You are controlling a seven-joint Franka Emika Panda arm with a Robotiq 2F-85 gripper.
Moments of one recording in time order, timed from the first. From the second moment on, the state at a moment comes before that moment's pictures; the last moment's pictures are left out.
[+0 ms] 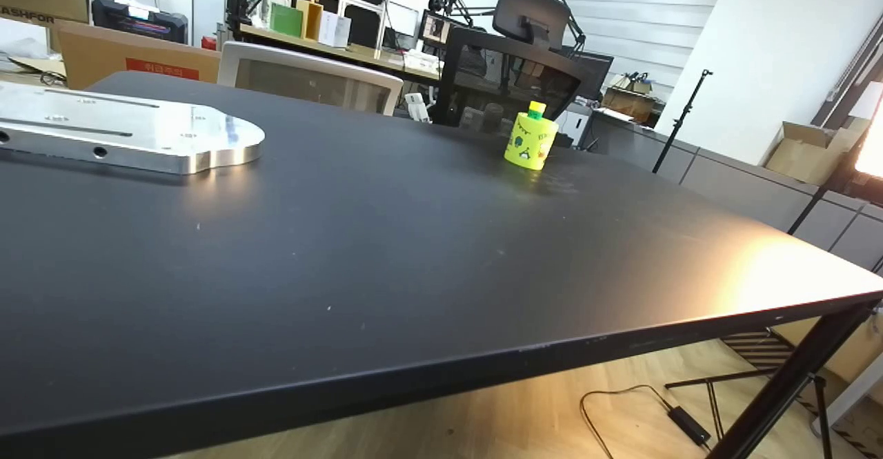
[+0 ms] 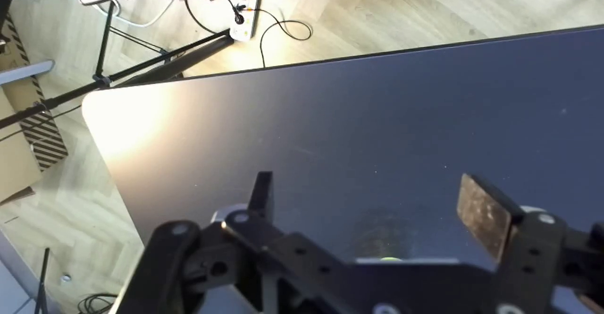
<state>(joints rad) -0.04 -0.93 0.19 -2.54 -0.06 1.72 0.28</state>
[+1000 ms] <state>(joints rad) -0.08 -0.24 0.00 -2.31 -0.15 2.12 0.04</state>
